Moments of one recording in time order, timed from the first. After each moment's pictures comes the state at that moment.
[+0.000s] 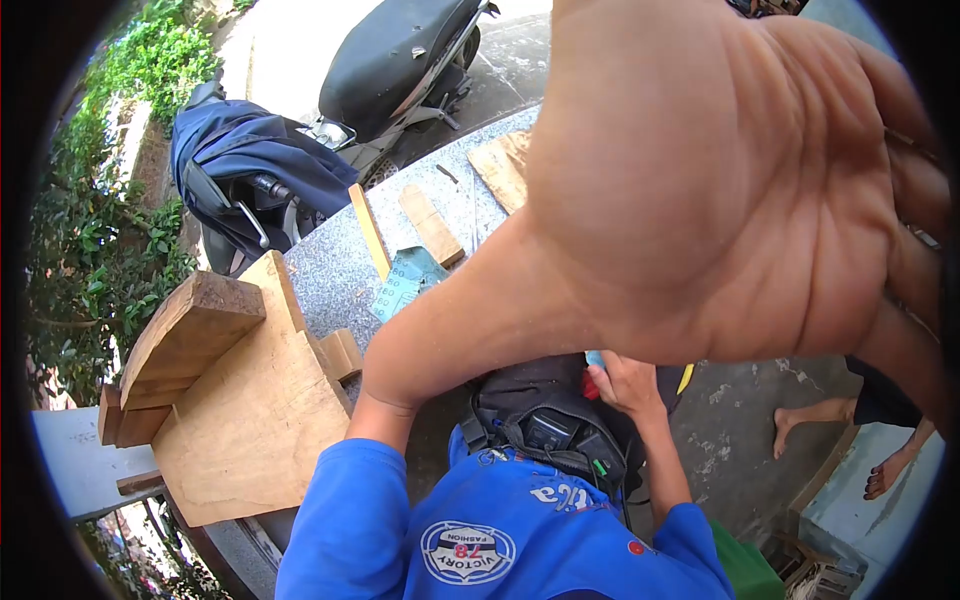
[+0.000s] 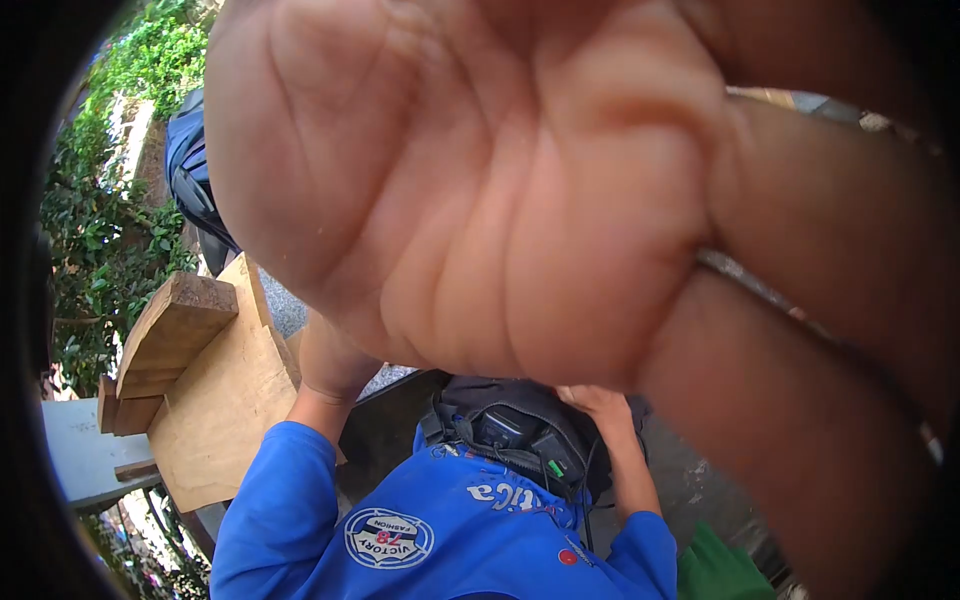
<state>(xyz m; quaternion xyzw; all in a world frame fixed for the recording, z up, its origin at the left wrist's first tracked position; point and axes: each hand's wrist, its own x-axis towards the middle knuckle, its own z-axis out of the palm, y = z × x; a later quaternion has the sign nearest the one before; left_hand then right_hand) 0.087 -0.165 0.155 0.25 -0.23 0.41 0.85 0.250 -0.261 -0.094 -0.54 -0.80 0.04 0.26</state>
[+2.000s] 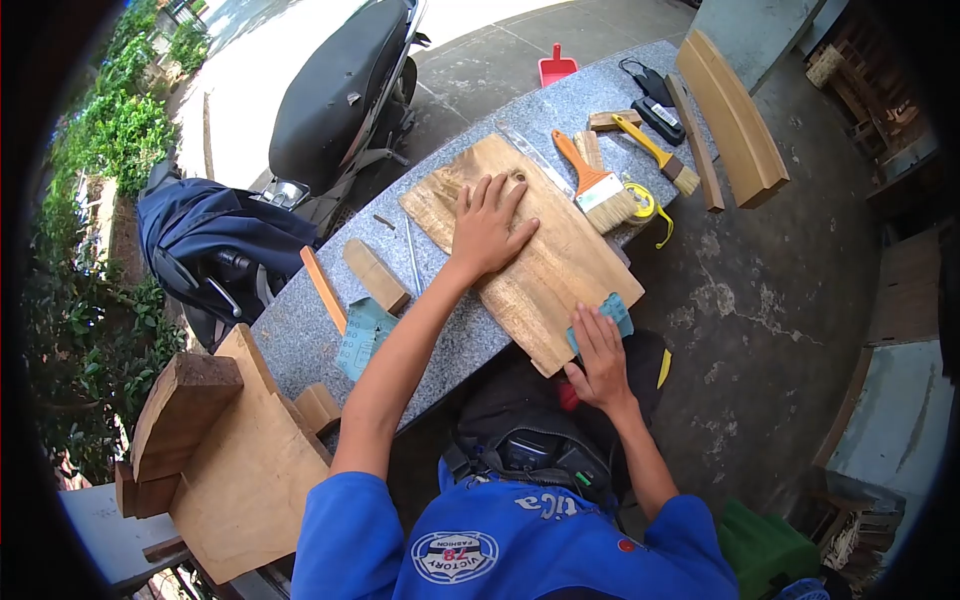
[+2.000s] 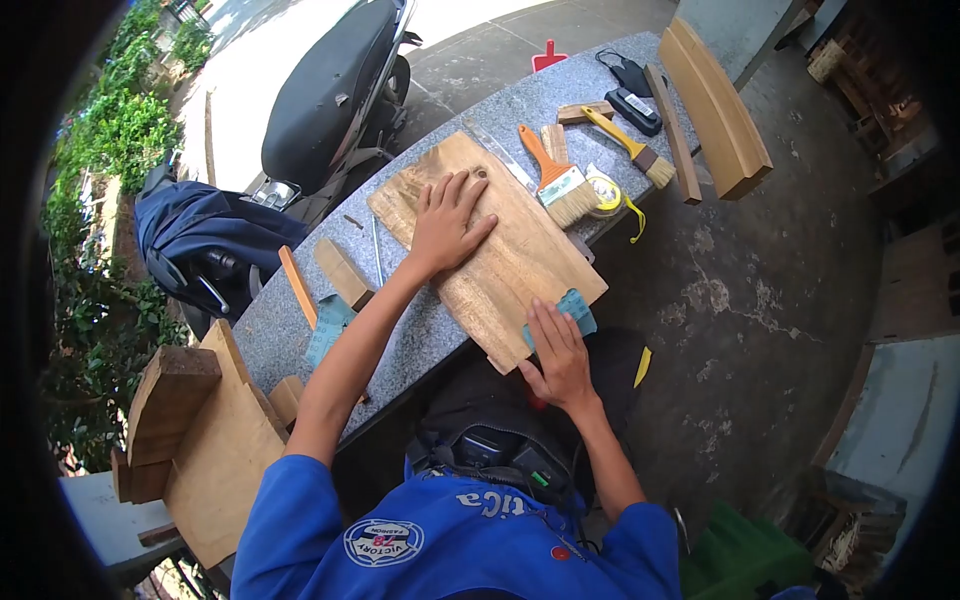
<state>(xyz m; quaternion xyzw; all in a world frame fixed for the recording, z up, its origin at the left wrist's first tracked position) 0.075 -0.061 -0.100 0.84 0.49 0.22 0.02 0.258 -0.256 -0.103 -0.54 -0.79 0.10 0.28</state>
